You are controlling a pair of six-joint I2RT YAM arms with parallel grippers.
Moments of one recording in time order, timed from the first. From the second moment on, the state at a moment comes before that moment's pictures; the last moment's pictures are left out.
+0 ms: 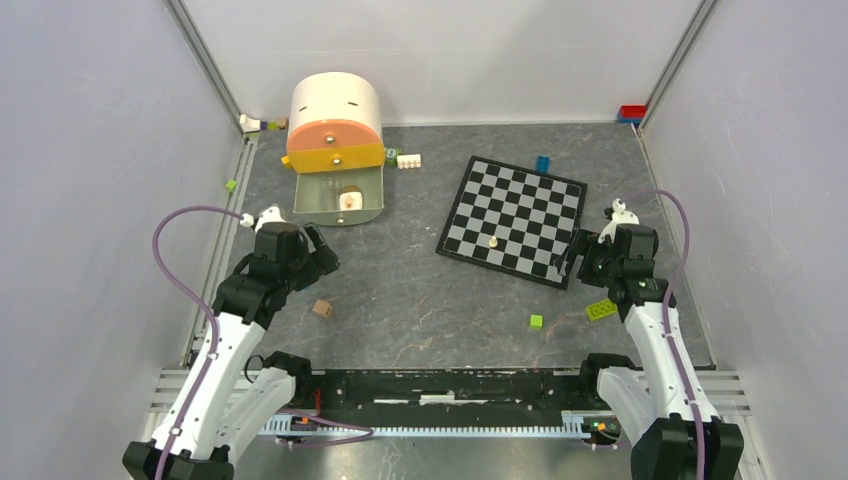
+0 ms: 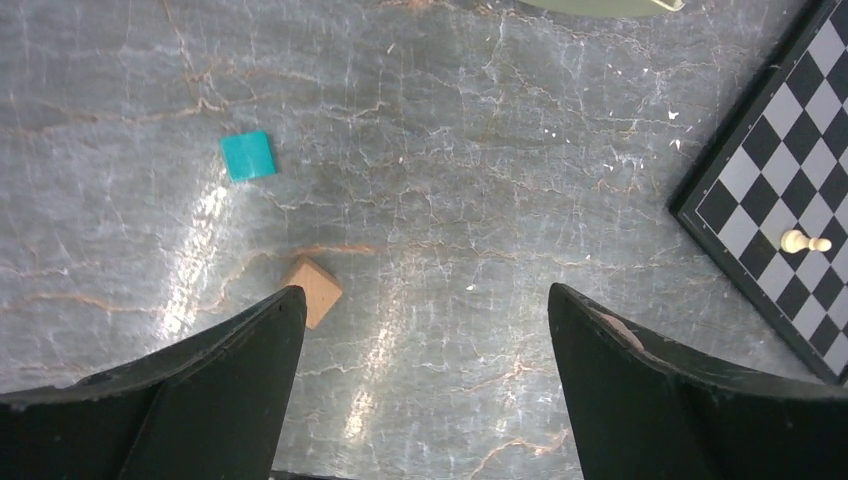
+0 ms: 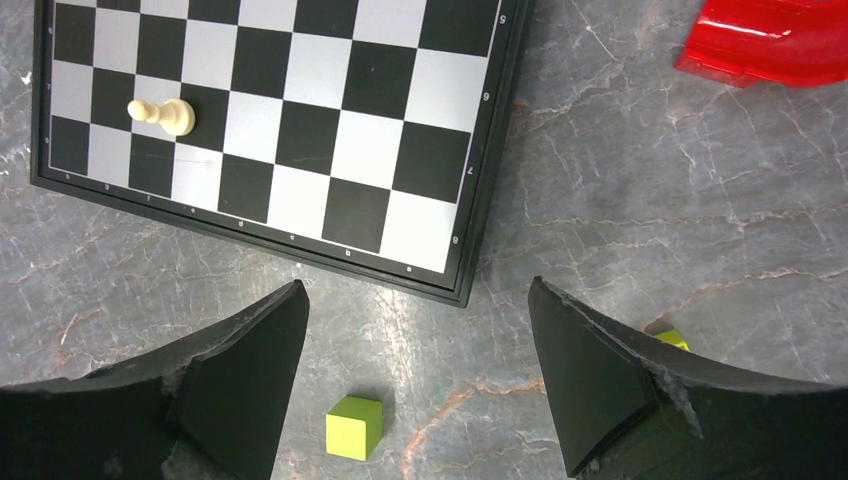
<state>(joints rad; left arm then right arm) -0.25 0.76 0.81 -0.81 -0.21 -0.62 -0.08 0.84 0.58 -0.50 -0.18 0.23</state>
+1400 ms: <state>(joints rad) -0.11 1.18 0.64 -0.24 -0.17 -0.82 -0.08 0.65 0.59 -0.43 -0.22 0.32</state>
